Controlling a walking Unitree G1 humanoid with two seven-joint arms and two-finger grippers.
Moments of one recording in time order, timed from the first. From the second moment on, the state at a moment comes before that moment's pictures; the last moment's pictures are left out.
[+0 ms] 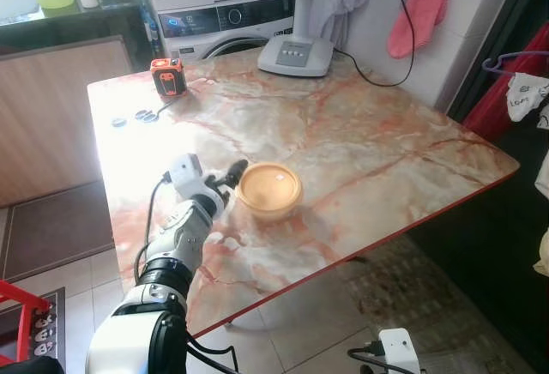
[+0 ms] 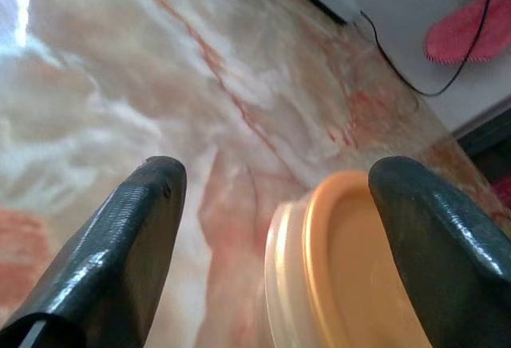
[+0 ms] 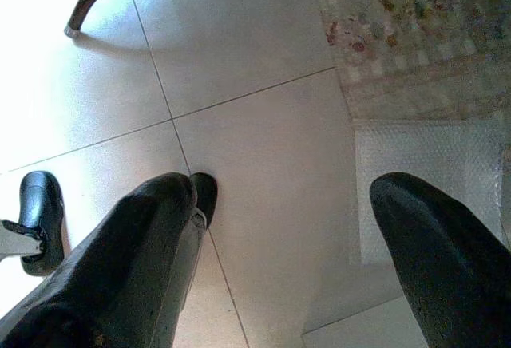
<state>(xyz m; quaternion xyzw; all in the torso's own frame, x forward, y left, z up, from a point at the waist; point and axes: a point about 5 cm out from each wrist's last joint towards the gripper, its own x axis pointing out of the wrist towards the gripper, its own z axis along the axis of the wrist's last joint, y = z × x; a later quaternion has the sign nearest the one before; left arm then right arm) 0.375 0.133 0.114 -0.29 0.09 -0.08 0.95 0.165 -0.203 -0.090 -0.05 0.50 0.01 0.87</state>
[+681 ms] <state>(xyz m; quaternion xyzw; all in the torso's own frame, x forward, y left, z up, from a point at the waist) 0.375 0.124 0.102 -0.30 0.13 -0.10 0.94 0.165 -0.205 -0.090 -0.06 0.50 0.01 0.87</state>
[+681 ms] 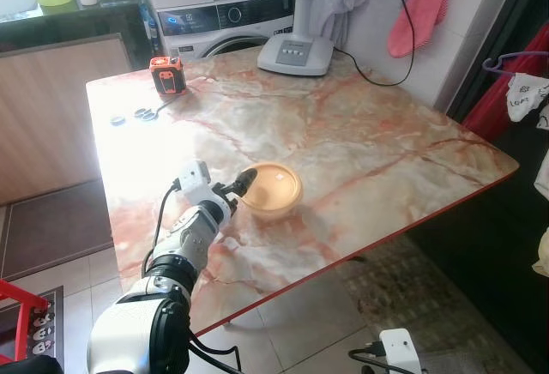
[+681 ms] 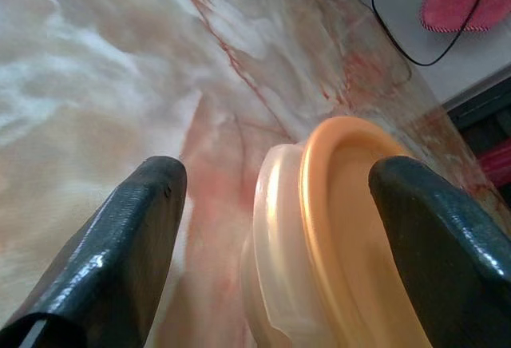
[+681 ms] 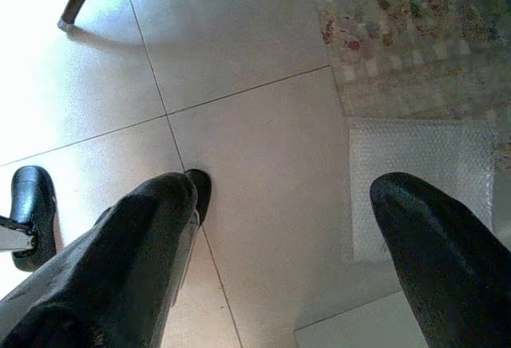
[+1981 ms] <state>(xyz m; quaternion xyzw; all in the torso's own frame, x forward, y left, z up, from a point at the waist) 0.375 0.099 0.105 -0.30 0.13 -0.13 0.94 0.164 -0.207 -0.090 -0.06 0.50 0.01 0.87</state>
